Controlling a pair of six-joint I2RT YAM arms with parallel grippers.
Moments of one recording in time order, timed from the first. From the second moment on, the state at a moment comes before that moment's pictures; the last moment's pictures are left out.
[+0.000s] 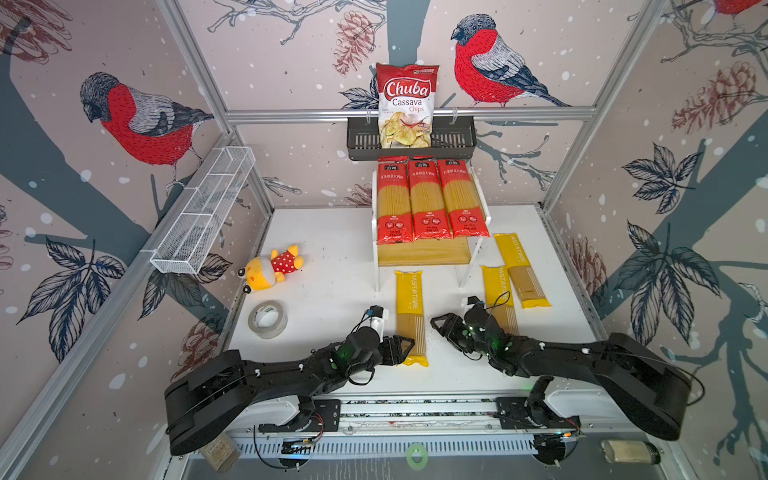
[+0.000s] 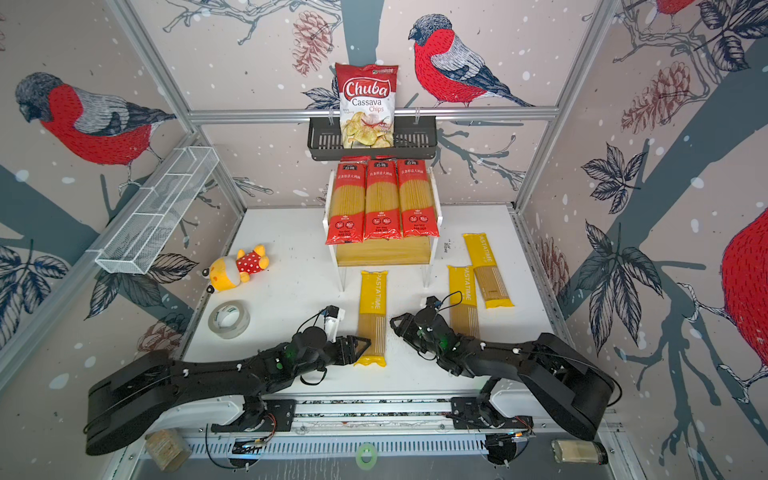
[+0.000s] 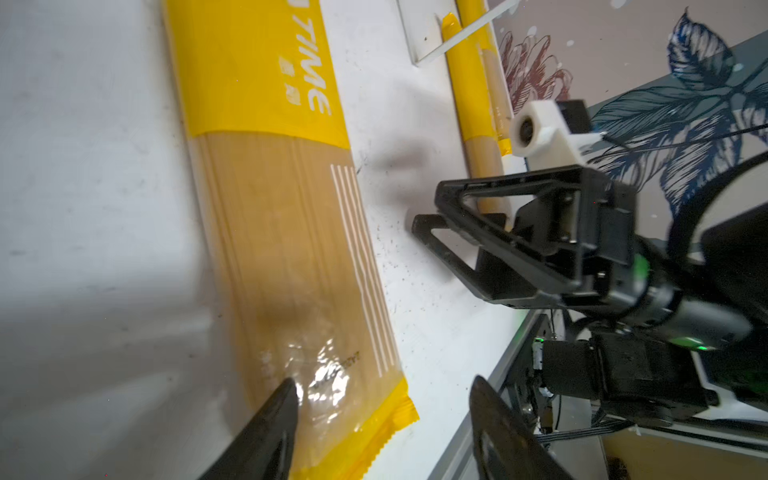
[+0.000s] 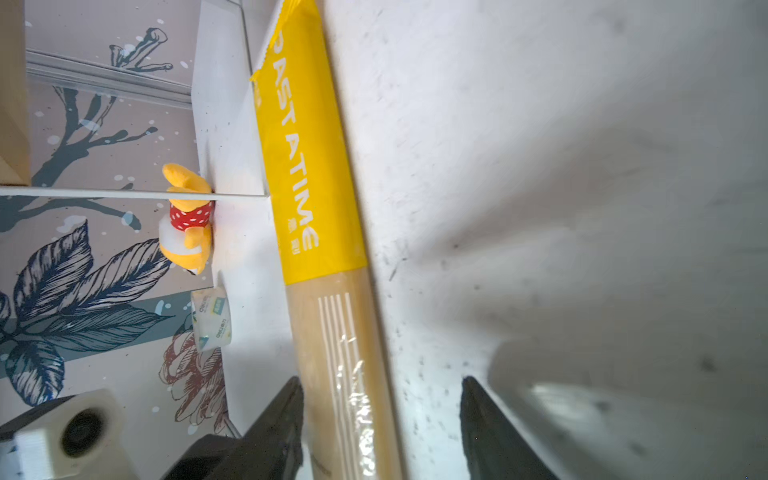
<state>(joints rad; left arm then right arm) -1.02 1.12 0.21 0.41 0.03 -0.99 0.83 1.24 0.24 0.37 -0.06 1.22</state>
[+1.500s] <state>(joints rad) -0.74 1.17 0.19 0.45 0.23 -0.91 0.88 1.62 0.41 0.65 -0.25 1.13</state>
